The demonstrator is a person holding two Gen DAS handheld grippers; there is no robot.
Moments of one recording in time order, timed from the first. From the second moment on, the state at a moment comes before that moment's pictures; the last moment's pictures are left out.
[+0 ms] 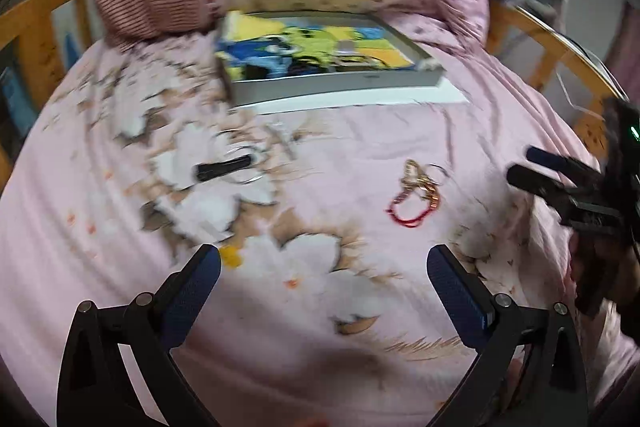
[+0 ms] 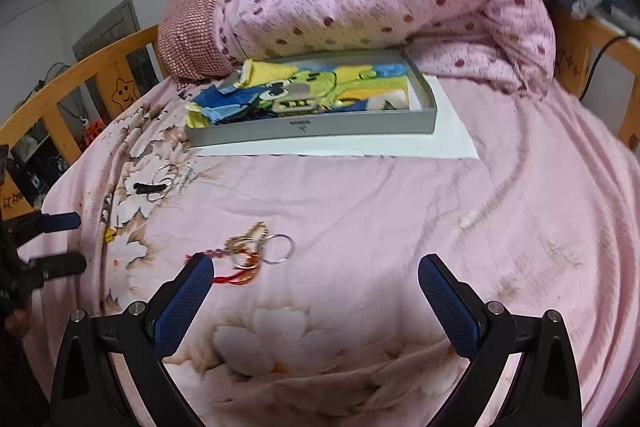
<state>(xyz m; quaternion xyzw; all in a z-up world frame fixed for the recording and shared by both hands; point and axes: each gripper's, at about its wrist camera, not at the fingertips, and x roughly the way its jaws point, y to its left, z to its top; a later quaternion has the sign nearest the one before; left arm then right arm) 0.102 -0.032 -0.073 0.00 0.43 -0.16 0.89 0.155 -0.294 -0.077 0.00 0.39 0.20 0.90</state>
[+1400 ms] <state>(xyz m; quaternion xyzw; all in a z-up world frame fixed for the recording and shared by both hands) 0.171 -0.098 -0.131 0.04 0.49 -0.27 0.83 0.207 -0.237 -0.123 -0.16 0.46 0.31 0.82</state>
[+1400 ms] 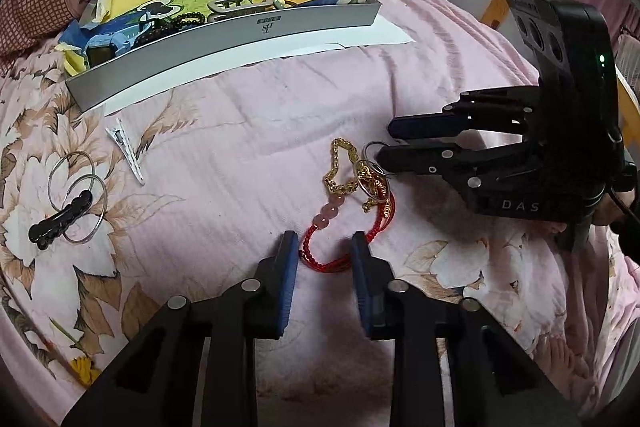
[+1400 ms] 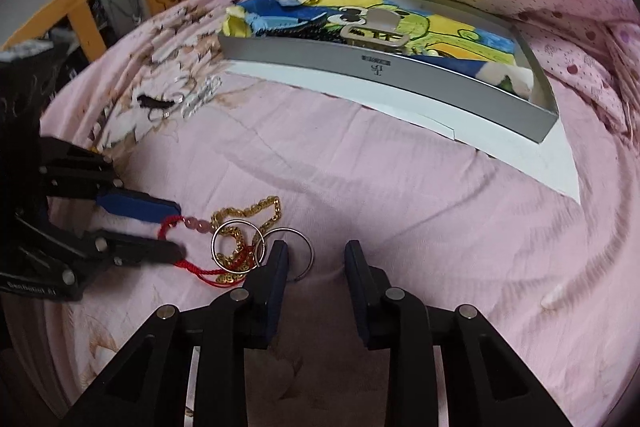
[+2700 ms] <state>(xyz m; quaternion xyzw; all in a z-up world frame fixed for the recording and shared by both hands) 0.176 -0.056 -0.046 -0.04 0.41 -0.22 0.88 0.188 -0.253 -0.060 -0.10 0.36 0.24 0.90</state>
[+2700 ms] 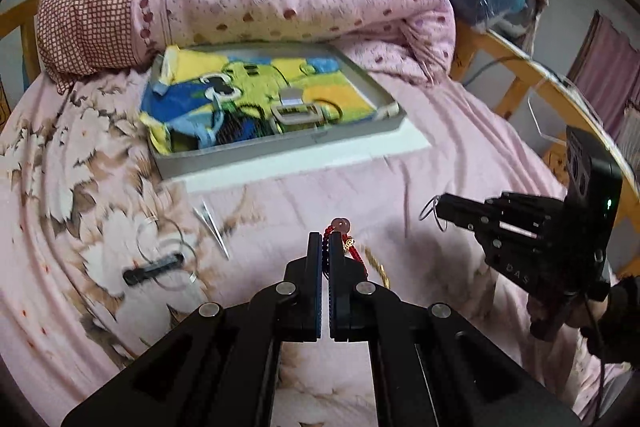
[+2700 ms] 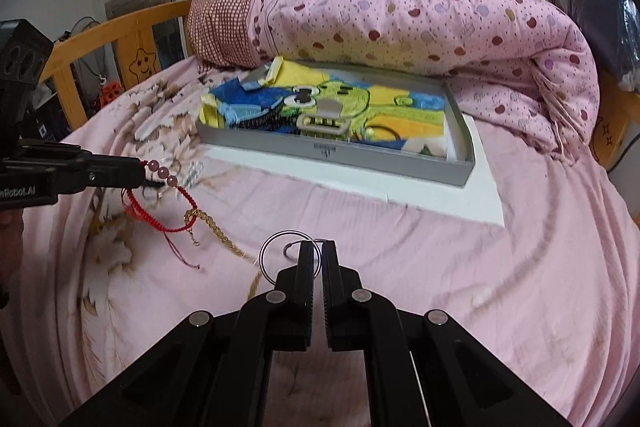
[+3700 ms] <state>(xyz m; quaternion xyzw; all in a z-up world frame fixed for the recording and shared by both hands) 0.351 -0.047 -0.064 -0.06 0.43 -0.16 0.89 0.364 -0.231 -0.069 -0.06 0.42 0.22 0.88</state>
